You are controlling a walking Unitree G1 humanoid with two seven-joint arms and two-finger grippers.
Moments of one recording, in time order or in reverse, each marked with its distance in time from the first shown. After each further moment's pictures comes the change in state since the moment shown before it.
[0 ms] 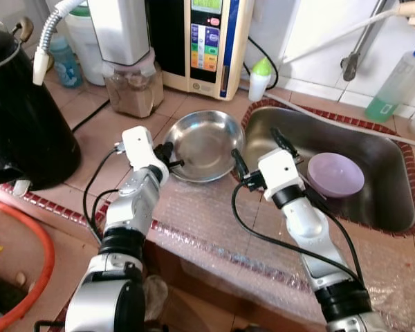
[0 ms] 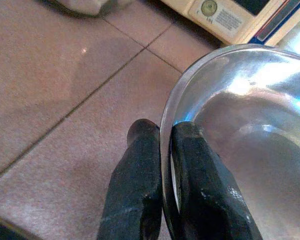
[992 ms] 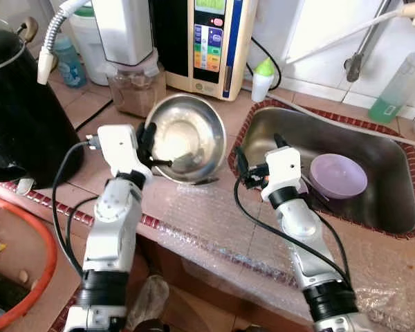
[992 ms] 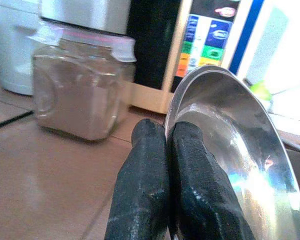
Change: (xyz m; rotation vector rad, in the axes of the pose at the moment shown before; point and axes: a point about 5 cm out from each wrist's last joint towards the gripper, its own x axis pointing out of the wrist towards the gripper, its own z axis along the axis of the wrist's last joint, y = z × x) left arm -0.053 -0.010 0.027 0.253 -0.350 -0.129; right arm 0.003 0.005 -0.009 0.270 0.063 -0.112
